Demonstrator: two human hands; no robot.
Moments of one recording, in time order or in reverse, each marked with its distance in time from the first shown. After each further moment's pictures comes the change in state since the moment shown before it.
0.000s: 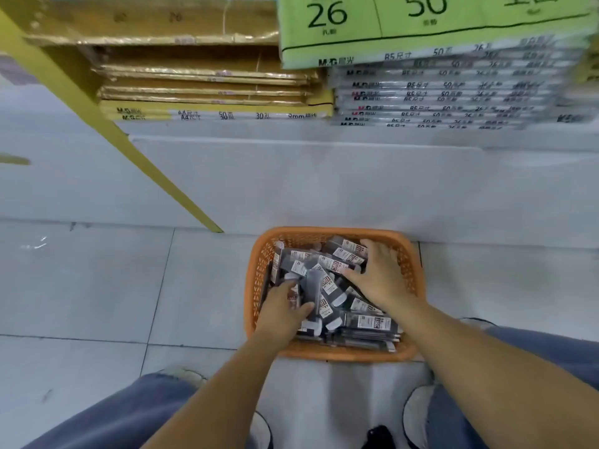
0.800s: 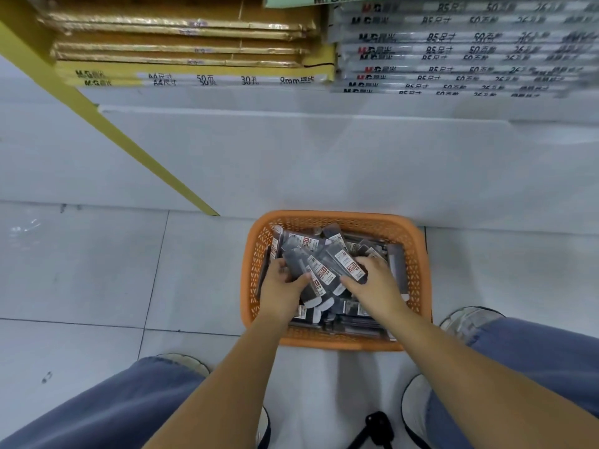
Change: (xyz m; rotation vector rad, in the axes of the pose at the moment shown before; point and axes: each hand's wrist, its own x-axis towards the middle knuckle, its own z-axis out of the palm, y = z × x) left_hand 0.019 -0.001 0.018 -0.539 0.128 -0.133; right_hand -0.027 0.015 0.033 0.256 -0.099 0.053
